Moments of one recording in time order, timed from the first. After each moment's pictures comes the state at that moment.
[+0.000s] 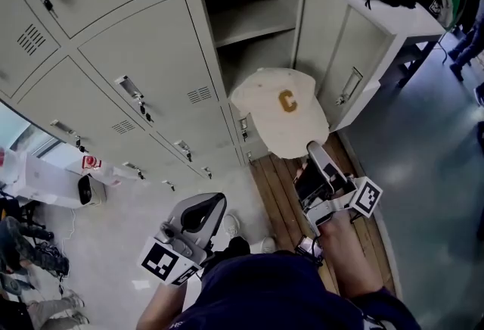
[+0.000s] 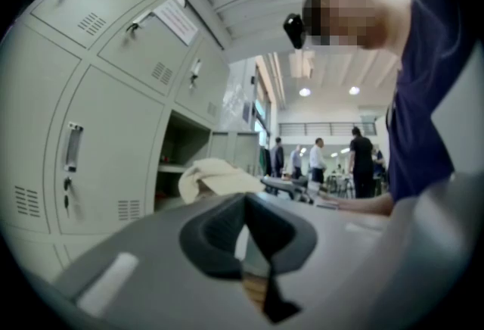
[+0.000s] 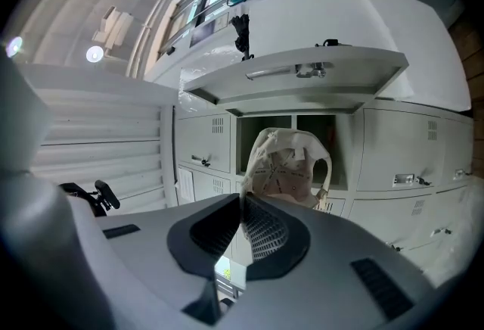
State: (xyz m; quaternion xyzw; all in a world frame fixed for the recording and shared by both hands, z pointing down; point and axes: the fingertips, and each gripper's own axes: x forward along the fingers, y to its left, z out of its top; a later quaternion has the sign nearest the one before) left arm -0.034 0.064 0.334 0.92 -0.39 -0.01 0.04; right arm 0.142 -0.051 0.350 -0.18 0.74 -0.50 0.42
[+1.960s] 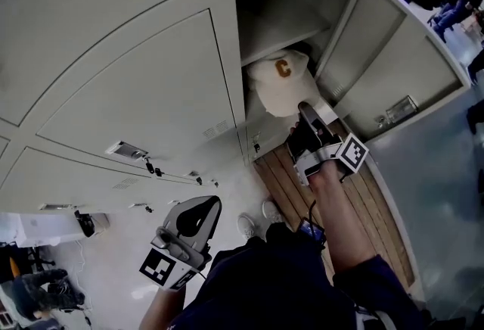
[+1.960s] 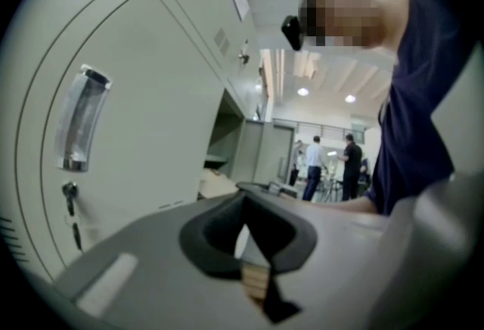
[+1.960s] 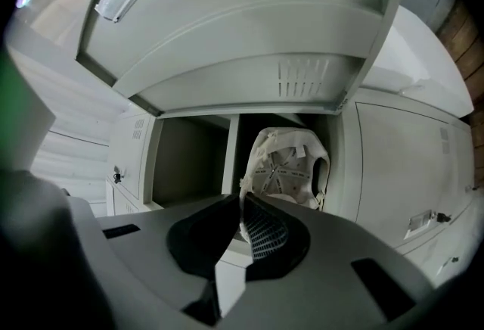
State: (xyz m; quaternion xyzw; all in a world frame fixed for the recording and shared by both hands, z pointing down) left arm -0.160 -0.094 0.367 0.94 -0.33 0.00 0.11; right arm 0.060 -0.278 0.440 -0.33 0.68 -0.50 0.43
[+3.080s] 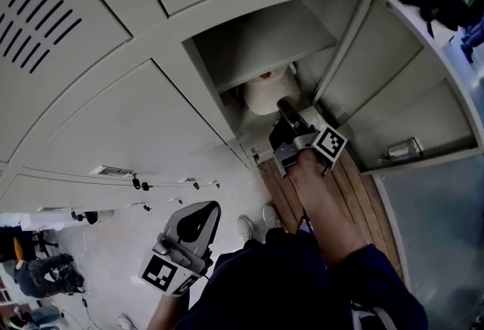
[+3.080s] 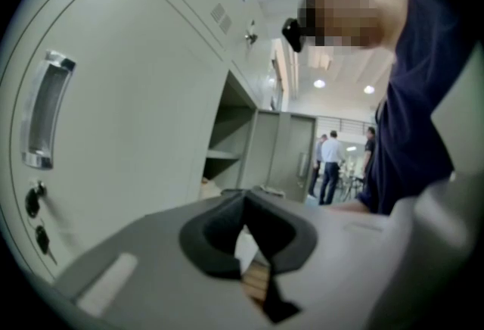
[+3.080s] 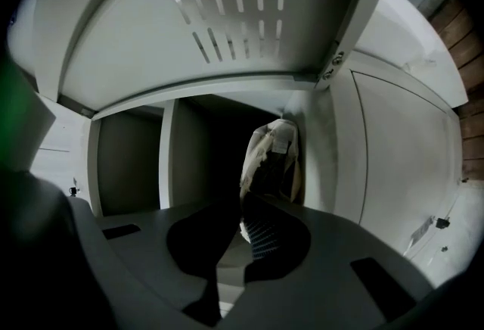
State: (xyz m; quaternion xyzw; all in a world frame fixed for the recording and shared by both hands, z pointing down) left arm -0.108 -0.138 0.371 0.91 -0.40 0.02 0.11; right arm 0.047 -0.371 0.495 -0.33 0.64 -0.57 0.38
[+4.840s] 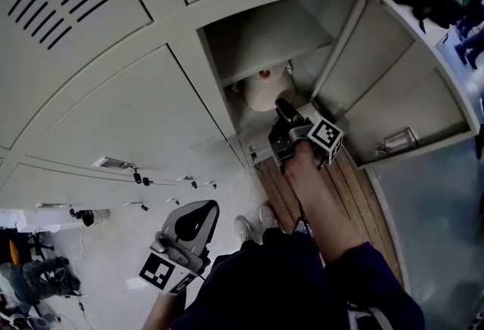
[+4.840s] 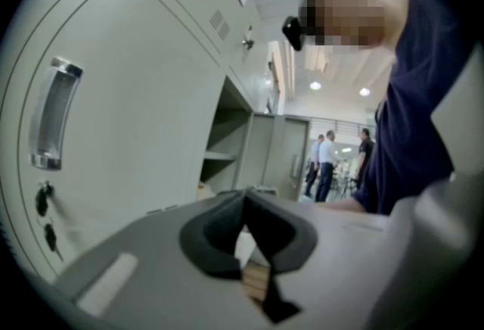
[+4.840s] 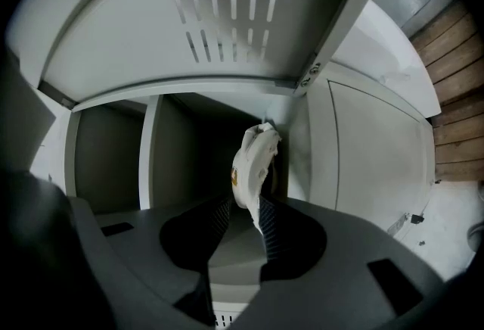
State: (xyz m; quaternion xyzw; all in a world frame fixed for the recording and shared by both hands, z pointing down) left arm -0.116 -0.123 0.367 0.92 -0.38 0.02 0.11; right arm 0.046 -0.367 0.514 -0.39 0.60 -0.61 0.35
